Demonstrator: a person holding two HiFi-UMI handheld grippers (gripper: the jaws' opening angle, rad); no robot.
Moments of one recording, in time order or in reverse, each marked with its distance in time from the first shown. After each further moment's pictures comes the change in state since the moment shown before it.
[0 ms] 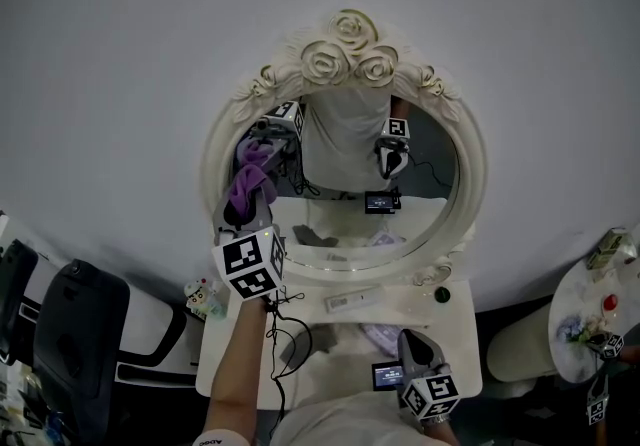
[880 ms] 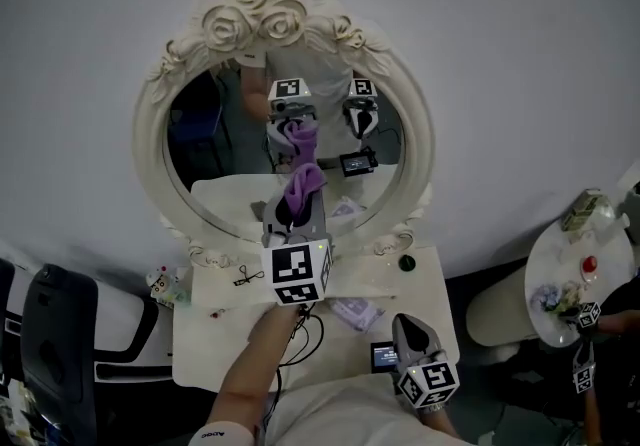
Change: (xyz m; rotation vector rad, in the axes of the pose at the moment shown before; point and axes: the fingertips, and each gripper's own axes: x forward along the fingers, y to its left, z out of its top) left arm -0.030 -0.217 -0.051 -0.060 0.013 -0.360; right arm -0.060 -0.056 -0.011 0.010 -0.002 -0.105
